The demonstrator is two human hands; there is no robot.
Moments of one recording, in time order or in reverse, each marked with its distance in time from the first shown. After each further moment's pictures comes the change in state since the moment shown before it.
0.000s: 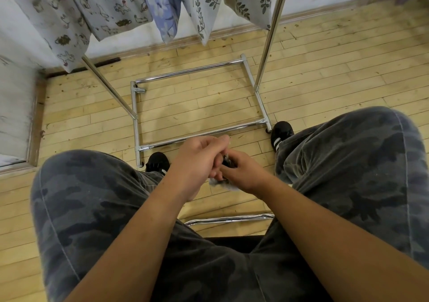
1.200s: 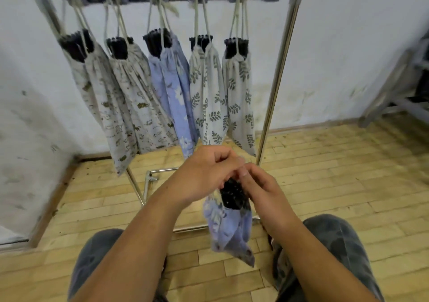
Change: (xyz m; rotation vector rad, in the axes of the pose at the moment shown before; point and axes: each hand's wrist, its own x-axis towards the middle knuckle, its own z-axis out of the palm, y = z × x) left_hand -0.021 0.204 0.000 0.358 -0.088 0.416; right_hand -0.033 -0.195 -0.052 0.066 0.312 -0.414
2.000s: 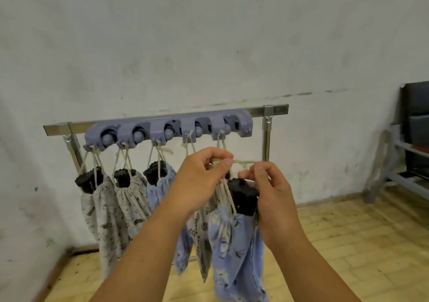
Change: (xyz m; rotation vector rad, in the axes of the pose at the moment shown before) left_hand 0.089 0.168 -0.063 0.066 0.380 0.331; right_hand 0.114 -0.189 -0.032 0.301 0.317 -0.230
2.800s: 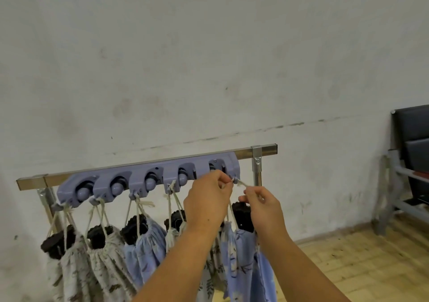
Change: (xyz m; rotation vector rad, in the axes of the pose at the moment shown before) left_hand 0.111 -0.010 0.062 0.566 0.278 0.055; right_hand 0.132 0.020 -0.020 -0.224 0.117 0.054
